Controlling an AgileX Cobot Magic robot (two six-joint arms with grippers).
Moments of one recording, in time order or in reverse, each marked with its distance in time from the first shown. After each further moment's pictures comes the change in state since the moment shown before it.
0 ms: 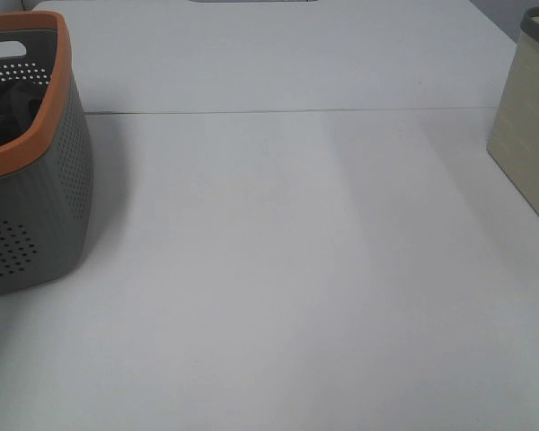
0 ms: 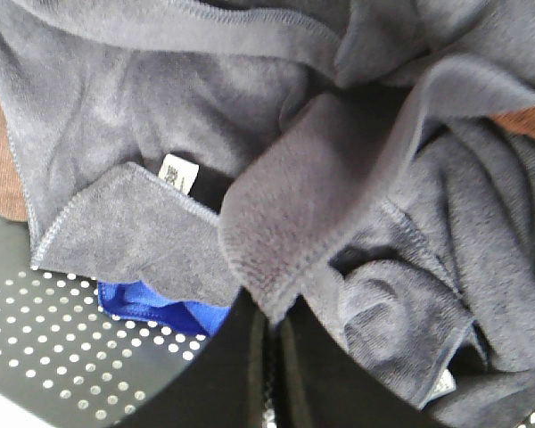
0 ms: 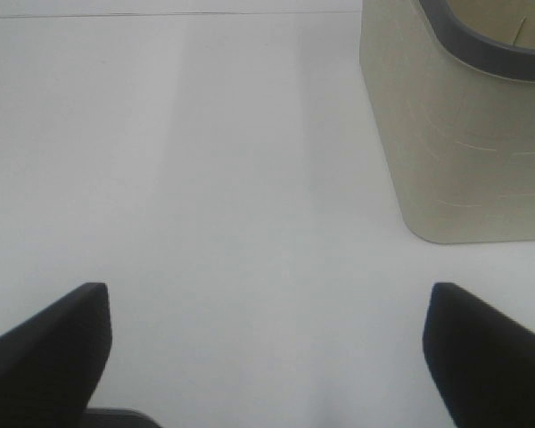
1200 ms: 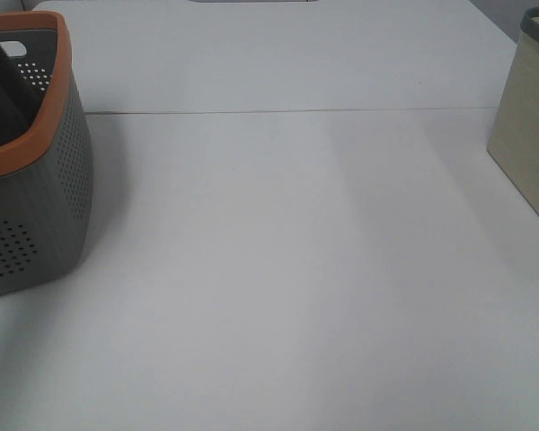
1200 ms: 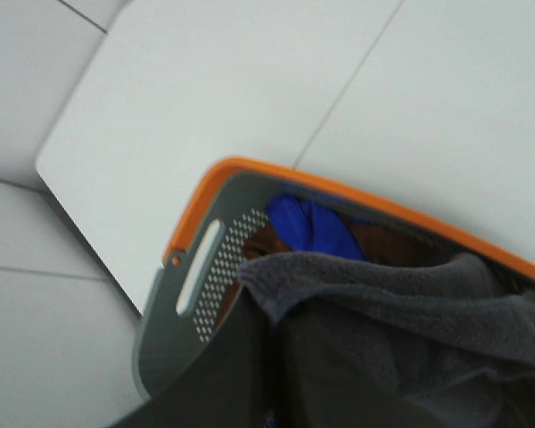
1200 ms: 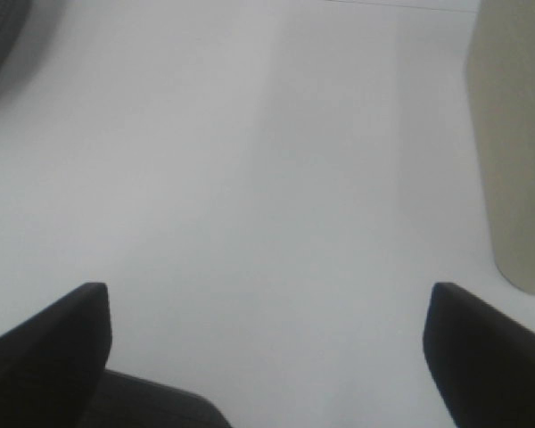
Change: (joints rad) left arm -0.080 -0.436 -0.160 -0.259 -0.013 0.003; right arm 0.000 0.217 -0.092 0.217 -0.012 -0.240
